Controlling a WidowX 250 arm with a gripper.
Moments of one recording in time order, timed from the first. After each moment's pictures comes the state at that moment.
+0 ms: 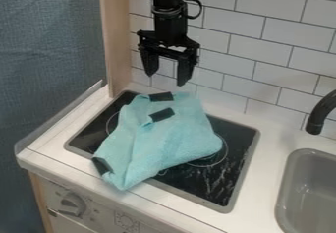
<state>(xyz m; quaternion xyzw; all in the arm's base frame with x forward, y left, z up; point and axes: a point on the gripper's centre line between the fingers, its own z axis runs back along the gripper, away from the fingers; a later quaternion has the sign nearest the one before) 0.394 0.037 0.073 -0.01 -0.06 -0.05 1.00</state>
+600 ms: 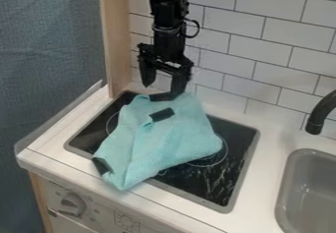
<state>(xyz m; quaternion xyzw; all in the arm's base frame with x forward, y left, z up) 0.406 0.052 0.038 0.03 -0.04 -0.09 0.99</state>
